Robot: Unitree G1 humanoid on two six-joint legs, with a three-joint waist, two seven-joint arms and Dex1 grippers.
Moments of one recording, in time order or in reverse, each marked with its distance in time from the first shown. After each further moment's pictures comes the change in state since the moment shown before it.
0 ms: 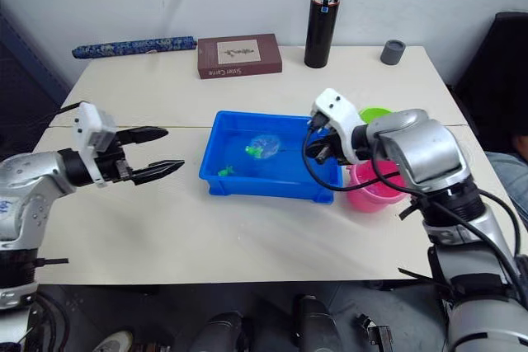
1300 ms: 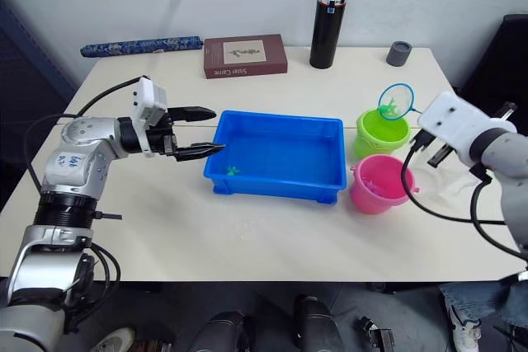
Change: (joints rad) left arm -0.362 -0.184 -0.183 0.412 0.132 -0.225 -0.180; right arm 0.553 -0.436 -0.277 -0.224 -0.403 -0.504 -0.301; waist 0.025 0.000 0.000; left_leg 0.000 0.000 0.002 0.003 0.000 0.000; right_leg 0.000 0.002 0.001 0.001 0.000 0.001
